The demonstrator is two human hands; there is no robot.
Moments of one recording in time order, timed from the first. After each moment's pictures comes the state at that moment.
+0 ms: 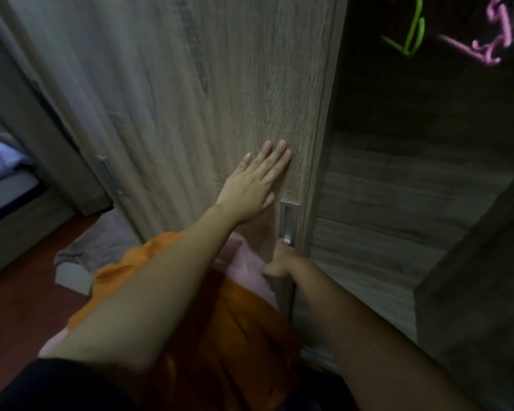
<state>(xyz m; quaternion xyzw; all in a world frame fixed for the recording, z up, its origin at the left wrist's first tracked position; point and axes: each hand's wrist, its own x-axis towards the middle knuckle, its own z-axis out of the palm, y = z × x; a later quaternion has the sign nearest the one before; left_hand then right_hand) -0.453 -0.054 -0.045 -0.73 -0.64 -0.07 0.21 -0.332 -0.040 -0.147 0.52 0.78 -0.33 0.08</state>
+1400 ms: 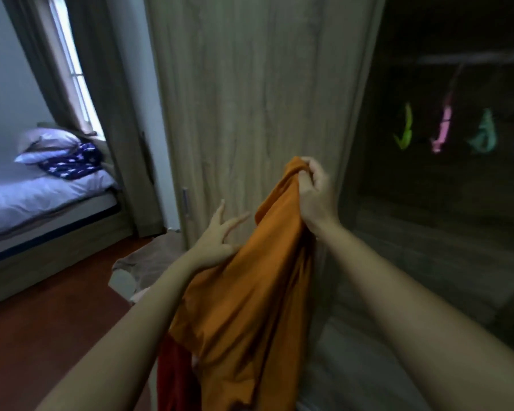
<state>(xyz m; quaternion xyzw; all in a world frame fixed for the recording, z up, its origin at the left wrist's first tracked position) -0.433 -0.258 0.012 -0.53 -0.77 -0.33 -0.14 -0.281 -0.140 0.085 0.21 0.73 -0.36 -0.54</state>
